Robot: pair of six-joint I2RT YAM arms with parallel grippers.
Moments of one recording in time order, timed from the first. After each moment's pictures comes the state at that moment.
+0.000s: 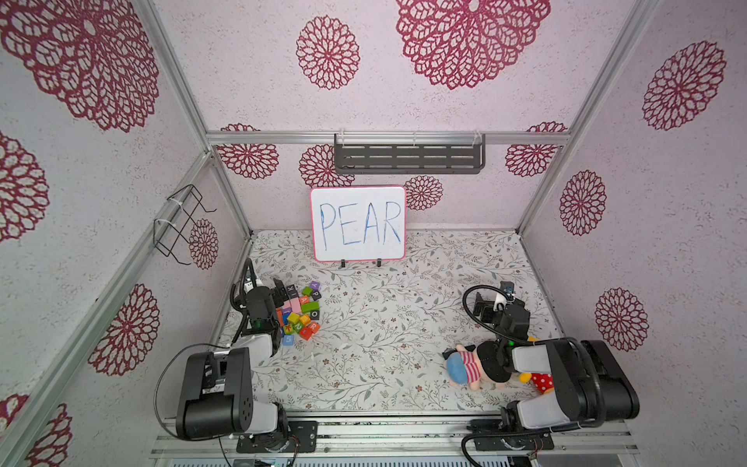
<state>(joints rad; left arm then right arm) 0.11 1.39 0.51 0.56 -0.36 -0.16 0.06 1.42 0.29 0.84 0.16 0.00</state>
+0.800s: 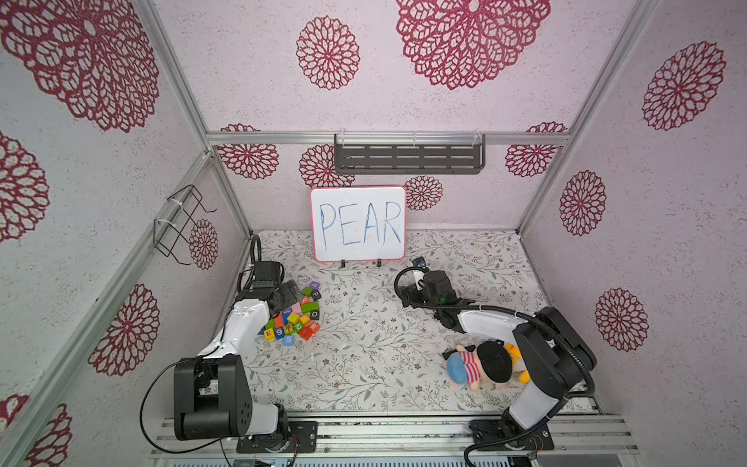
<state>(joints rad) 0.04 1.42 0.94 -0.54 -0.12 -0.52 0.61 1.71 0.92 0.24 0.13 0.09</state>
